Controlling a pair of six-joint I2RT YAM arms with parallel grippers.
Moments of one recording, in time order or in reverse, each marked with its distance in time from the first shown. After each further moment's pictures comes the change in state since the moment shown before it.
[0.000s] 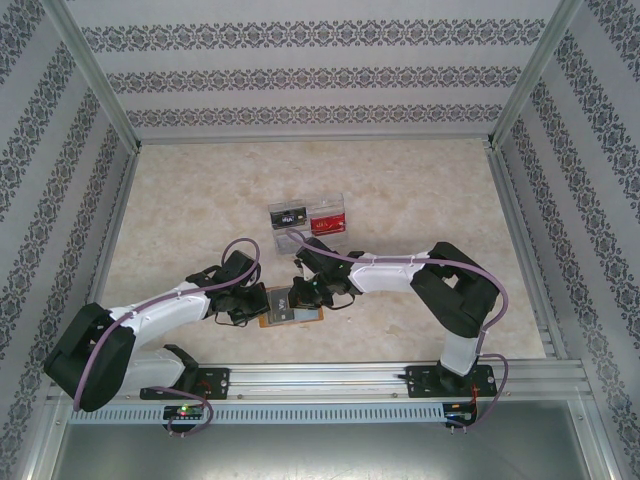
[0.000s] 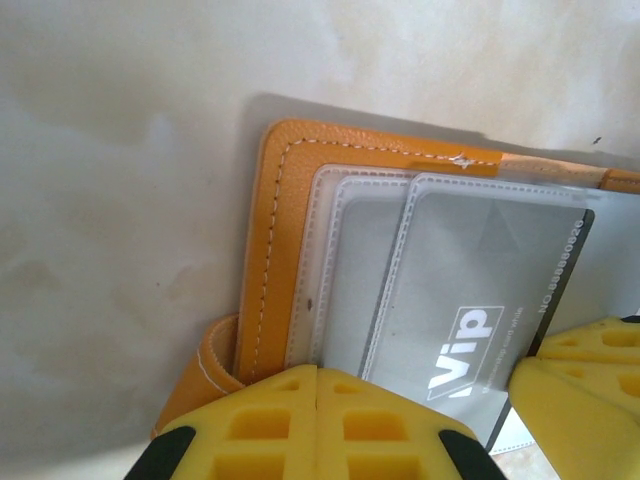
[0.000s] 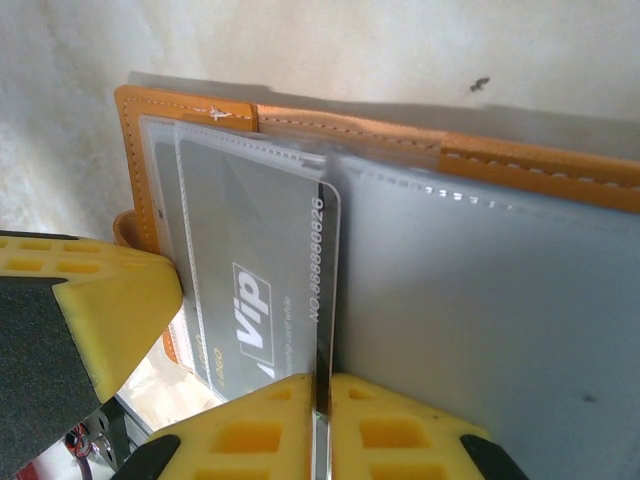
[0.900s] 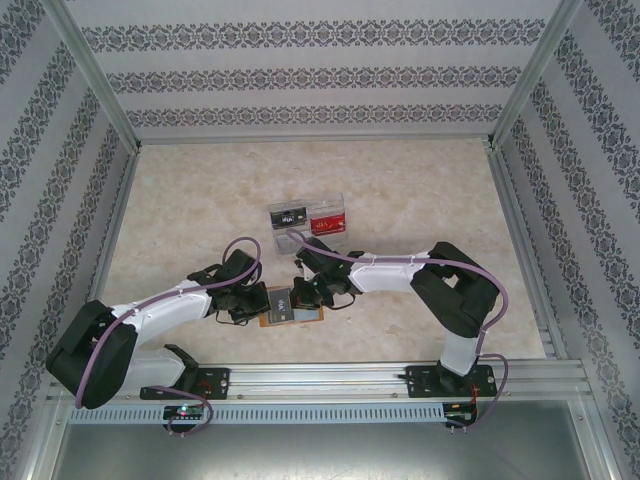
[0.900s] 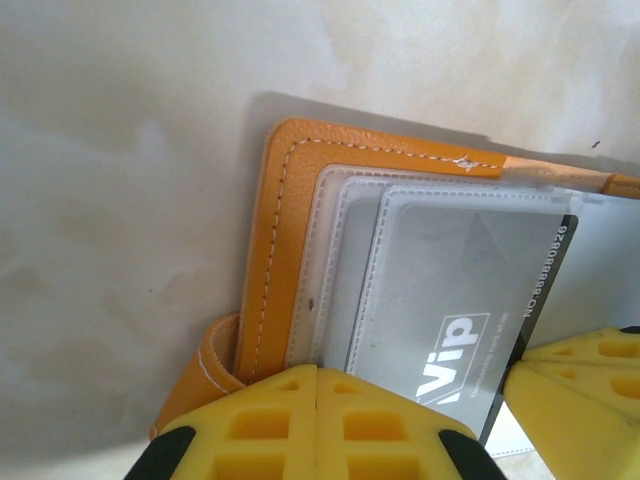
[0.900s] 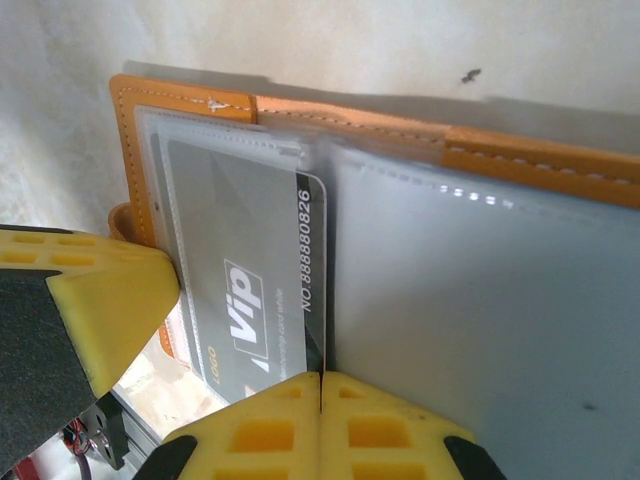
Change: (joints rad) left arm 0.000 0.016 0.013 -0.005 0.002 0.000; right arm -0.007 0.000 0.001 -0.012 -0.003 -0.004
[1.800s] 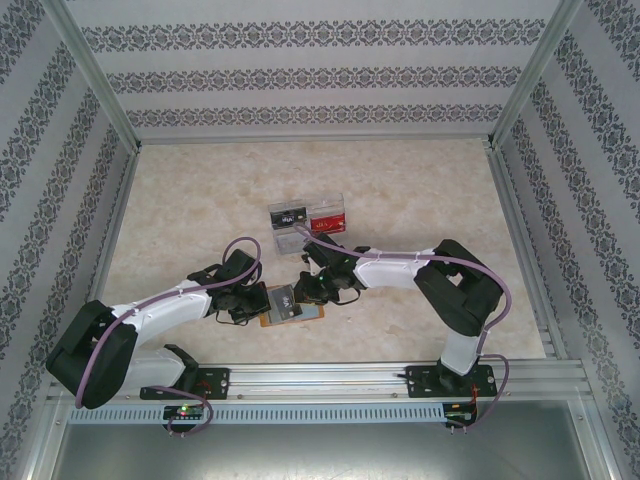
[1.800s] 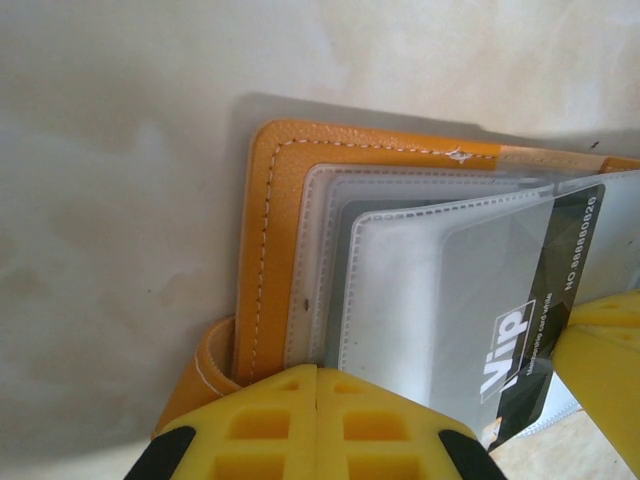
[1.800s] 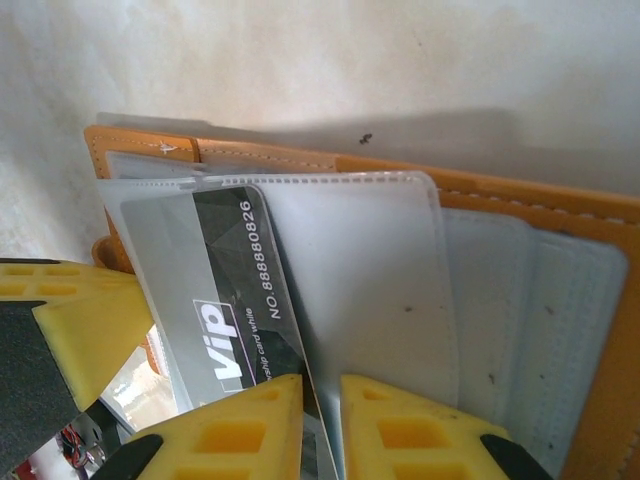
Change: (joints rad) left arm 0.000 0.000 0.000 0.000 0.000 0.000; right arm -0.043 -0.011 -0.006 -0.017 -0.005 -0.019
